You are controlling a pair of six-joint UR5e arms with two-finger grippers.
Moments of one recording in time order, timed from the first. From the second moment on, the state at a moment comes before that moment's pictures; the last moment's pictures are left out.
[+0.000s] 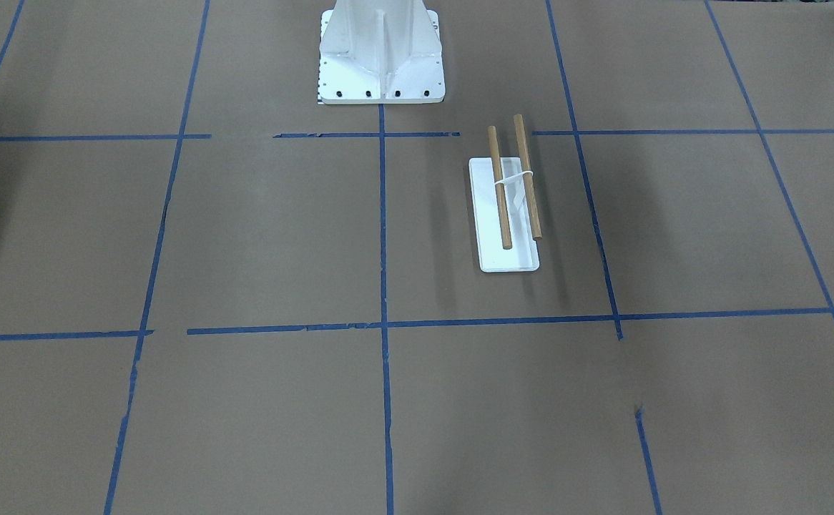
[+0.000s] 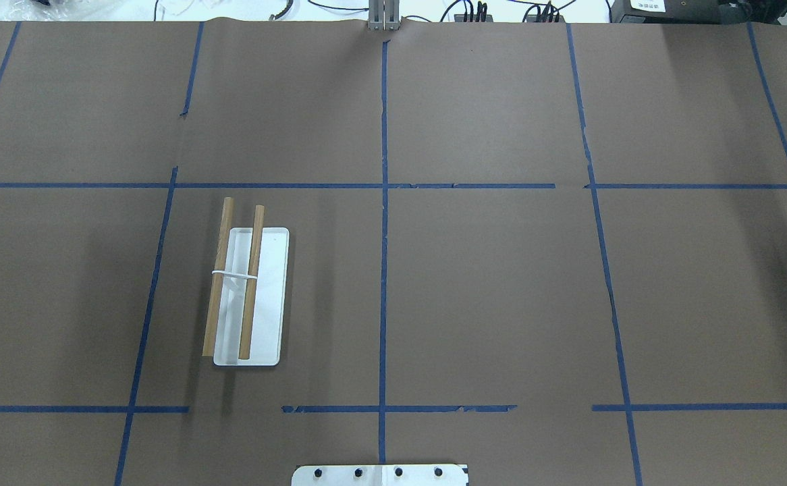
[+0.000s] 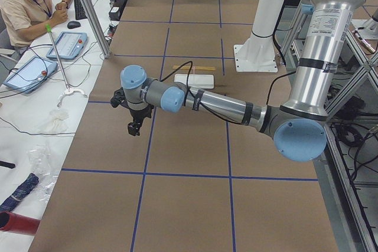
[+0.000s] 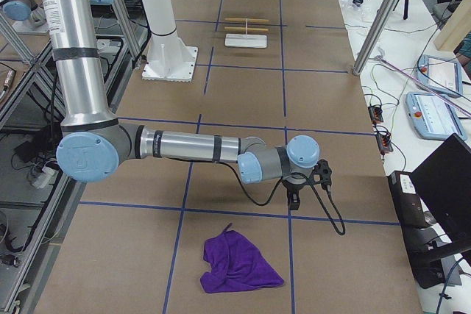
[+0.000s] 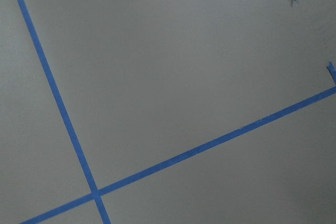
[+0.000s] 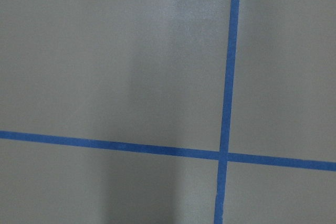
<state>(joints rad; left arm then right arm) -1.40 -1.77 -1.65 -1.59 -2.36 0.04 1.46 -1.44 1.38 -1.28 2.40 0.17</state>
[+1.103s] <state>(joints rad) -1.41 -1.76 -1.71 -1.52 -2.35 0.04 1.43 -1.44 1.39 -1.28 2.43 0.17</state>
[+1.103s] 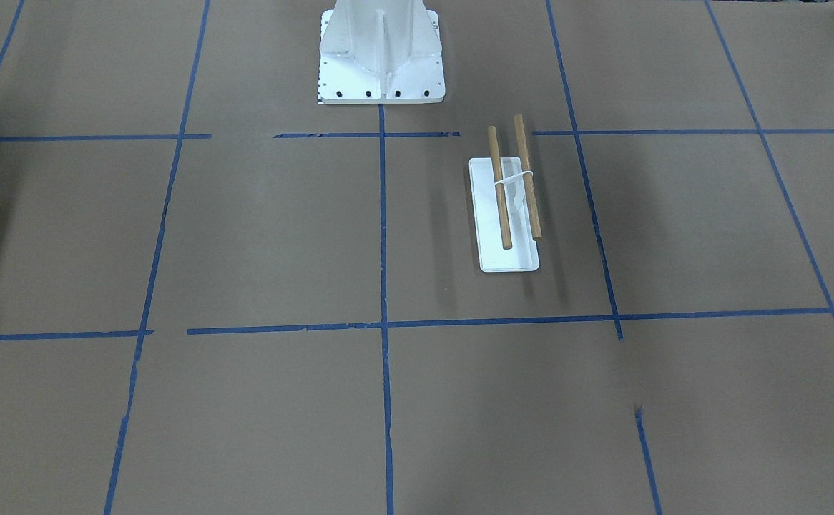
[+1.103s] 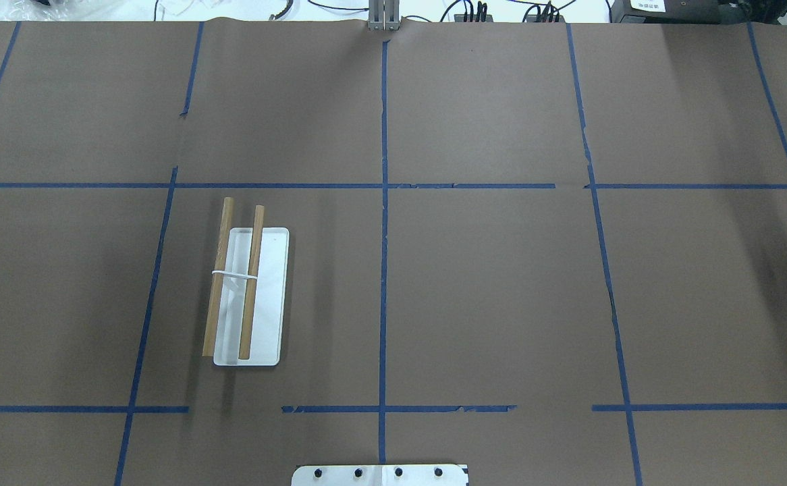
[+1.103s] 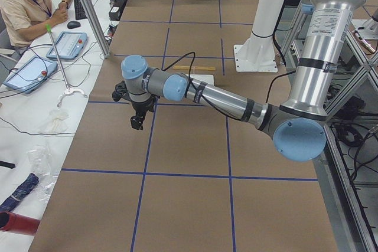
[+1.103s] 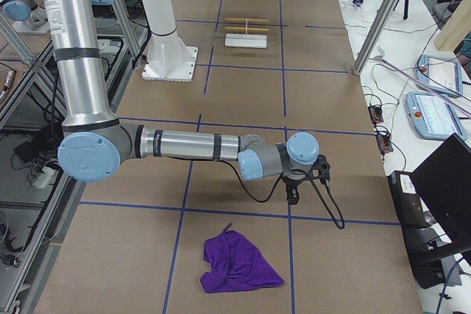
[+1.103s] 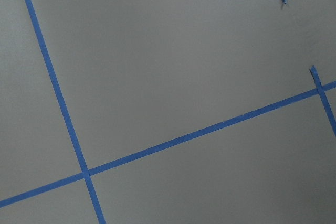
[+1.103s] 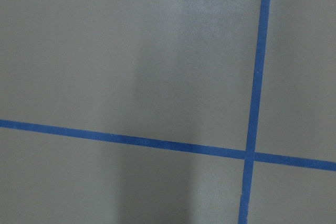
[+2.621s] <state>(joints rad) -1.41 -1.71 -1.78 -1.52 -2.36 0.04 1.59 -1.72 1.26 -1.28 2.34 -0.25</state>
